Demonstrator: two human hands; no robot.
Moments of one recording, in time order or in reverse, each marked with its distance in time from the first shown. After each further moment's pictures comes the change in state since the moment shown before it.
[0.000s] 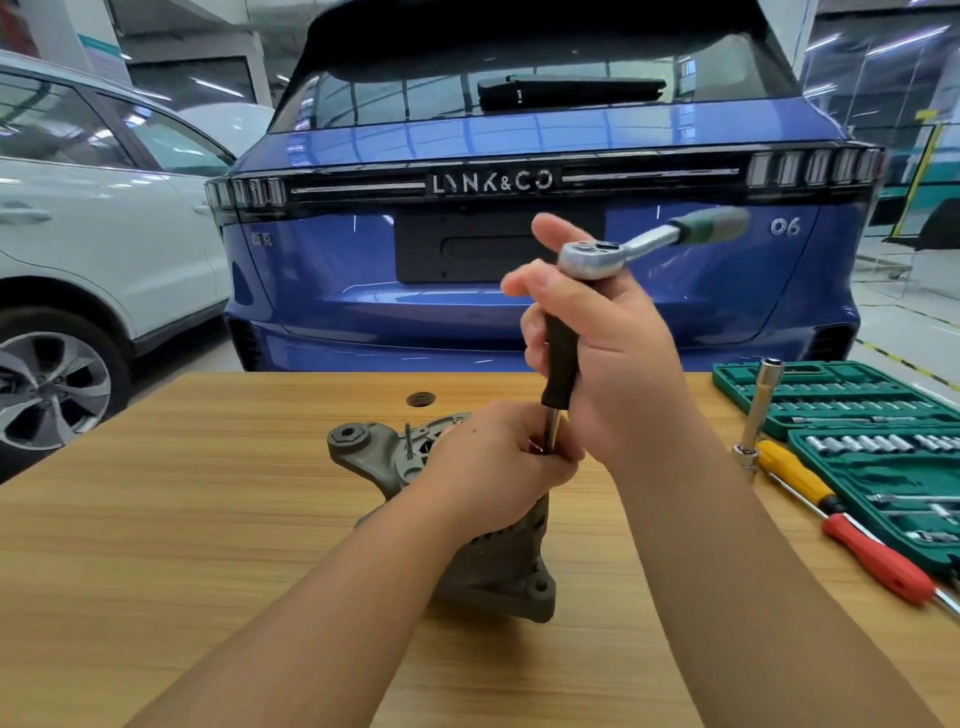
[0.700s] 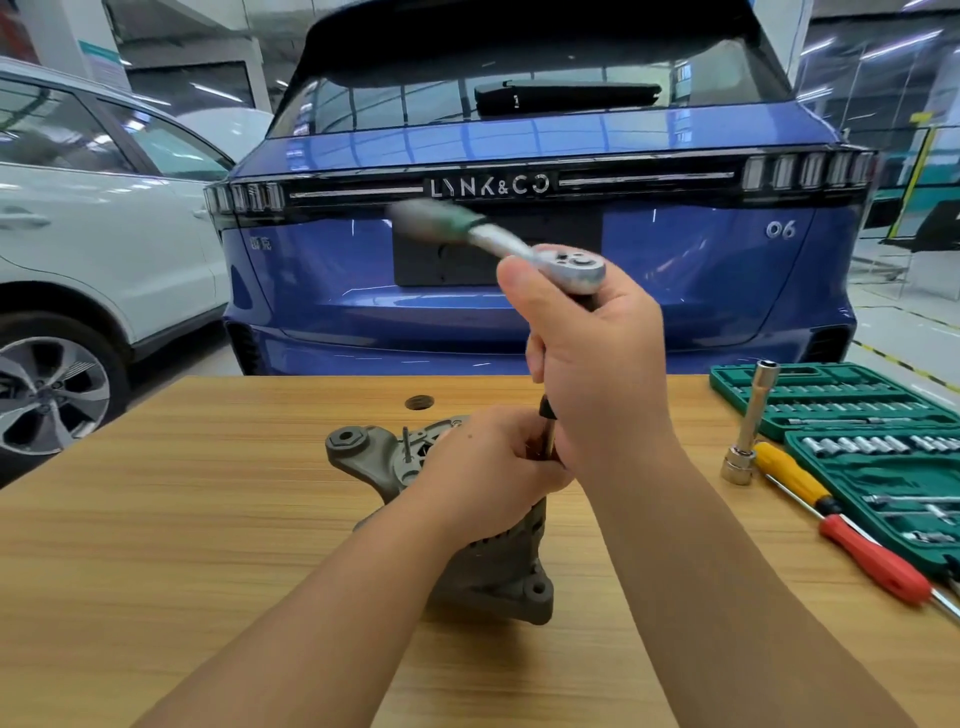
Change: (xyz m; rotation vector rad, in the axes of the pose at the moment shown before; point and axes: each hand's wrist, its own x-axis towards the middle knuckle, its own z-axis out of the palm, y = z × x) left_hand 0.003 -0.007 0.002 0.031 -0.009 0.039; right_hand -0.002 0.005 0.009 -0.198 0.166 -0.126
